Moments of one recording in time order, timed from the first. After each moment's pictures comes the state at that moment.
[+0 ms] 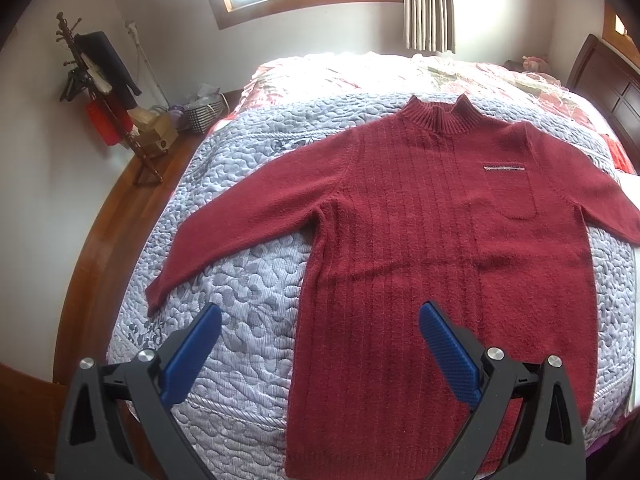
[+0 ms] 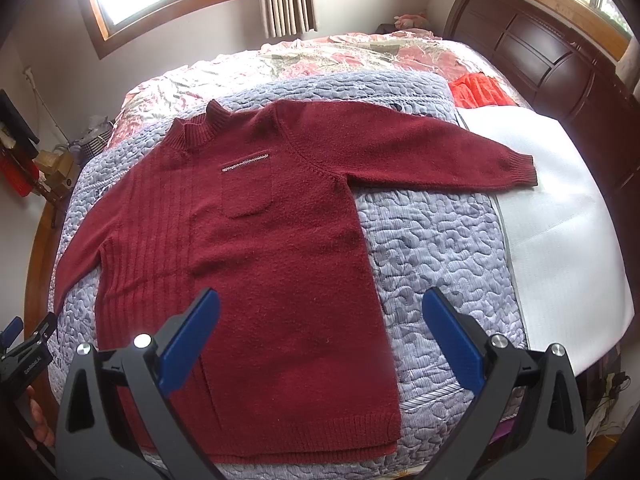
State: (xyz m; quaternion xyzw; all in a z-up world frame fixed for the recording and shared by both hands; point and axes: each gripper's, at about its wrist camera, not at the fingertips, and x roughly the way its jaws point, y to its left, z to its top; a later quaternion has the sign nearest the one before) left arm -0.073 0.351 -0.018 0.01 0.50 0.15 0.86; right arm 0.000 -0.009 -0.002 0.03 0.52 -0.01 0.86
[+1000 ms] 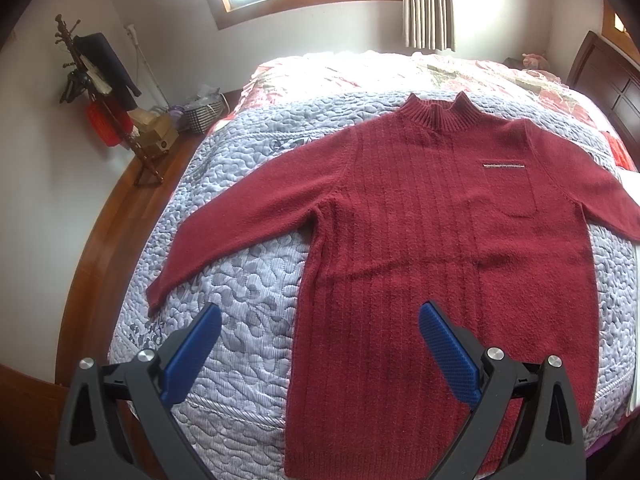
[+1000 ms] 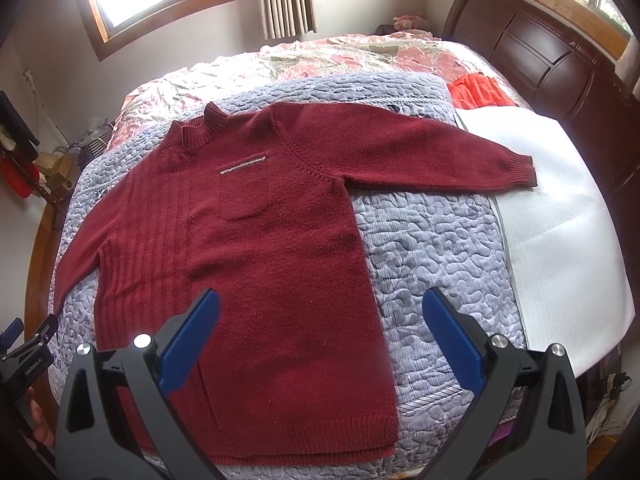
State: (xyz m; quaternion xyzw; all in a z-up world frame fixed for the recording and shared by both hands) left arm -0.072 0.347 -0.020 0.02 0.50 0.15 0.85; right arm 0.001 -0.013 -0.003 0.03 0.51 -0.01 0.86
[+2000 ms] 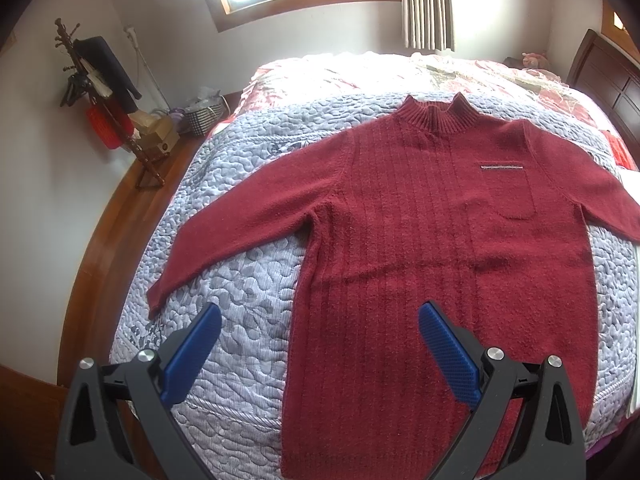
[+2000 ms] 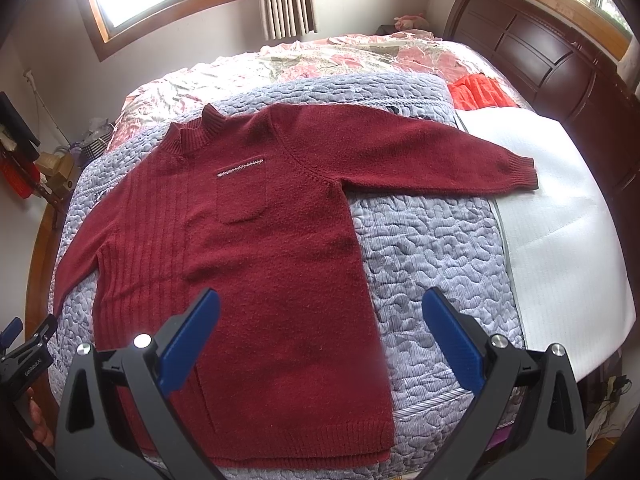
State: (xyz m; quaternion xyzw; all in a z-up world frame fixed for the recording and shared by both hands) left arm -0.069 0.342 -0.018 0.02 0.50 0.15 0.85; right arm 0.007 -0.020 -0.005 0.03 0.51 -0.01 0.86
